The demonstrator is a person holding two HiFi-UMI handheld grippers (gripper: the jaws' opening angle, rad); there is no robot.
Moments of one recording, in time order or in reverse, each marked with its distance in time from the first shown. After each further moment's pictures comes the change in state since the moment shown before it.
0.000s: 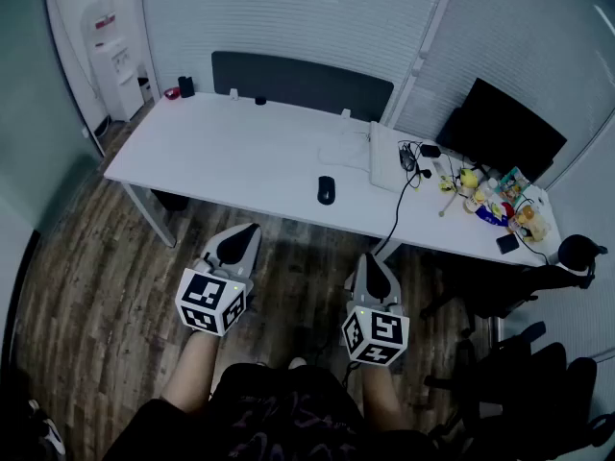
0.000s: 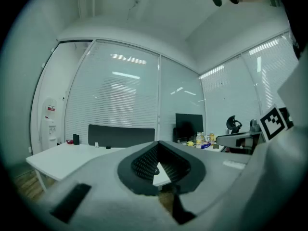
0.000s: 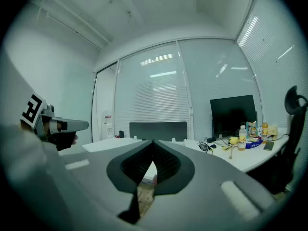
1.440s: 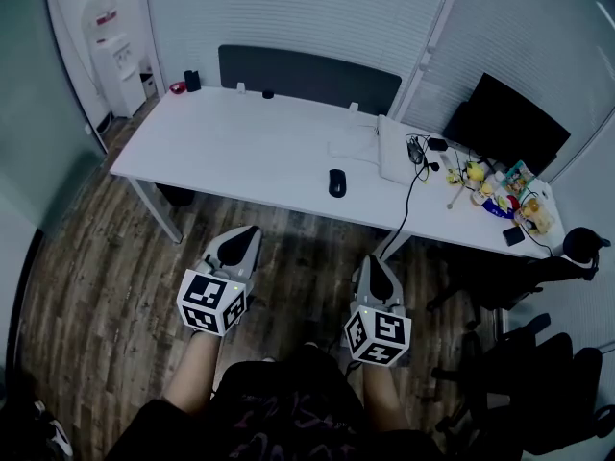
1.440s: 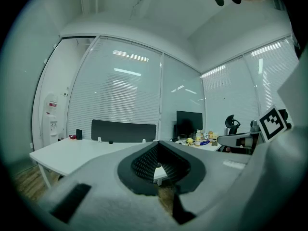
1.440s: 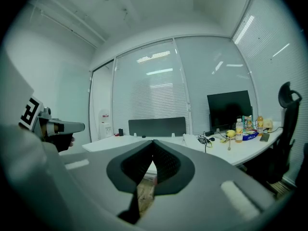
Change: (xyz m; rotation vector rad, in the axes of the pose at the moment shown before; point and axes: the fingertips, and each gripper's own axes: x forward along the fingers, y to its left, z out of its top) left arm -0.033 0.024 -0.019 -0.025 0.034 -0.011; right arm -0.013 0.030 -0.021 0.040 0.029 -0.044
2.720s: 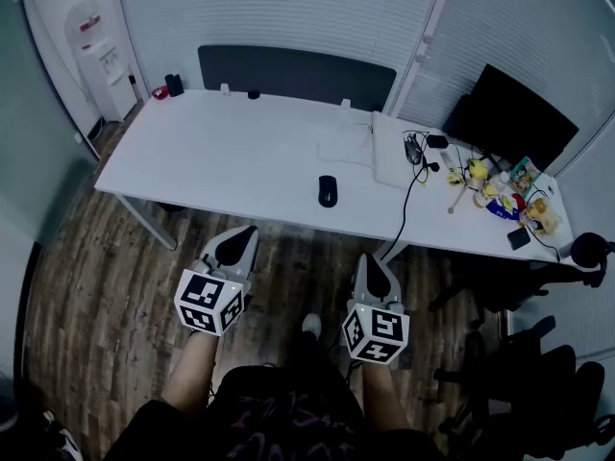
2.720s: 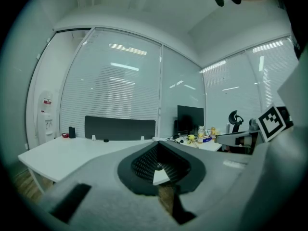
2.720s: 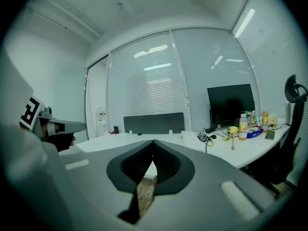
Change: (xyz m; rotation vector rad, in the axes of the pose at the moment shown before) left arm 0.095 0.015 -0.009 0.010 0.051 -0.023; right arm 0.079 -0.046 -0.007 0.018 0.046 -0.010
